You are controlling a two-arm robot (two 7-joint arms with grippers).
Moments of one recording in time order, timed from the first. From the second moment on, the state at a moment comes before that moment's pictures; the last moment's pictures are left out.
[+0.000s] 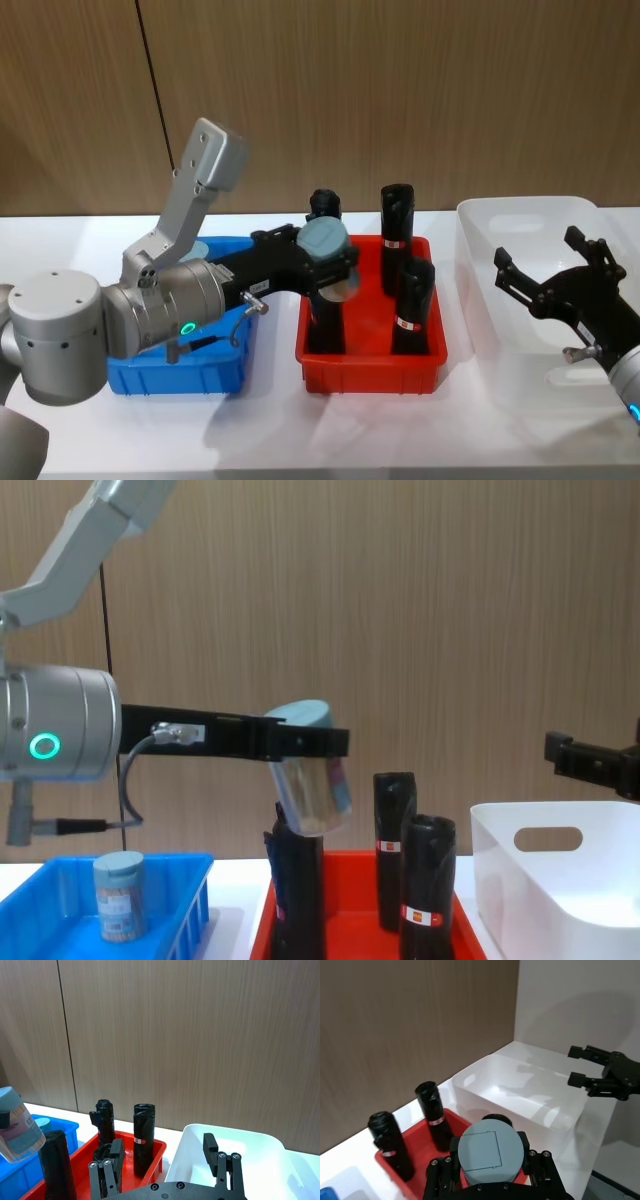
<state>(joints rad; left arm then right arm) -0.34 0.38 0.29 -1.62 -0.41 0.45 -0.55 -0.01 0.34 -0.23 -1.77 0.29 0.03 0.07</state>
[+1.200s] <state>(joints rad) -0.46 0.34 0.35 -1.41 -0.40 0.33 -0.91 -0.01 0.34 -0.23 -1.77 0.29 0.03 0.07</state>
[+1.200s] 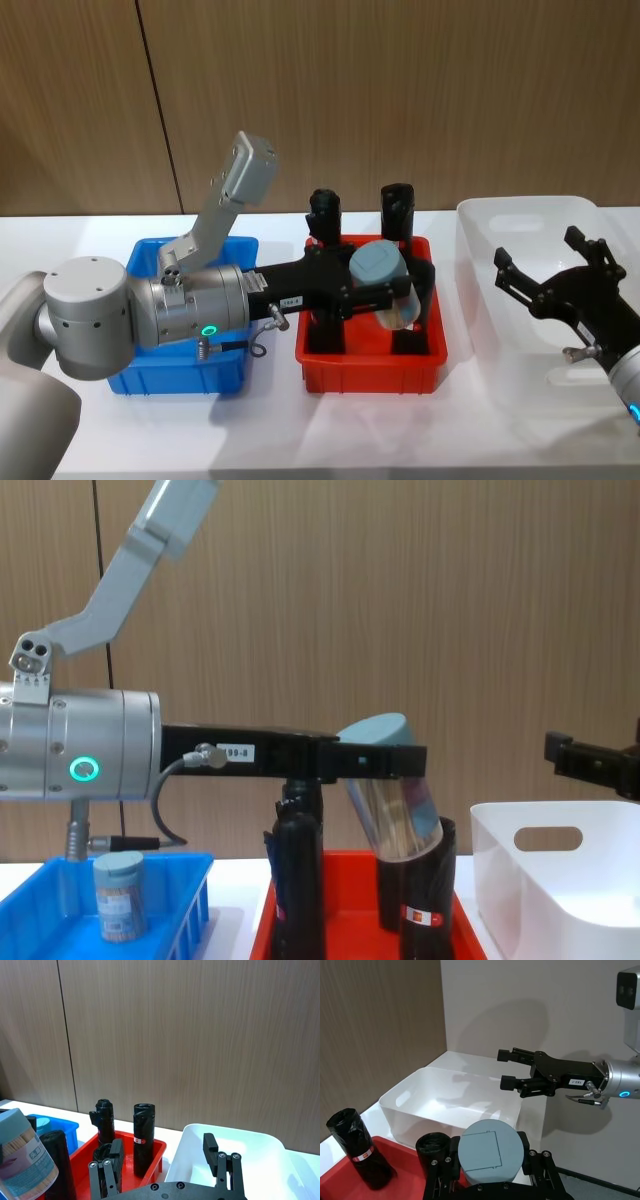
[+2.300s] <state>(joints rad) -0.46 0.35 0.35 -1.41 -0.40 0.32 -0.94 -0.01 0.38 -0.20 -1.79 0.33 0.11 0.23</state>
